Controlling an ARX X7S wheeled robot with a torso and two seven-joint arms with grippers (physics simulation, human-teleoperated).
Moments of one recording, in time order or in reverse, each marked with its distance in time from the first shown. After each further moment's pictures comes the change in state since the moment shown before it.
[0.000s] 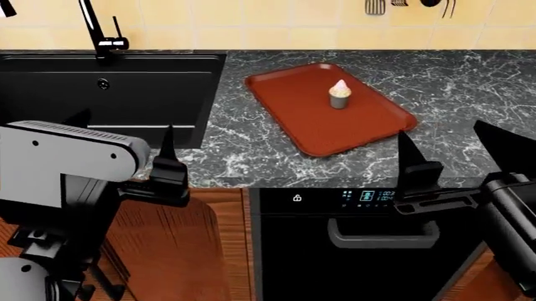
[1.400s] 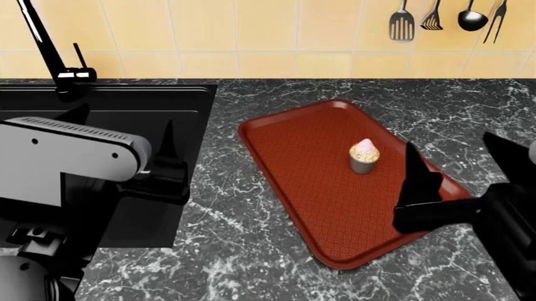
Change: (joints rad) left arm -0.014 -0.052 0.069 0.004 0.035 0.070 0.010; right arm -0.048 0.017 -0.020 -0.006 -0.053 0.016 0.048
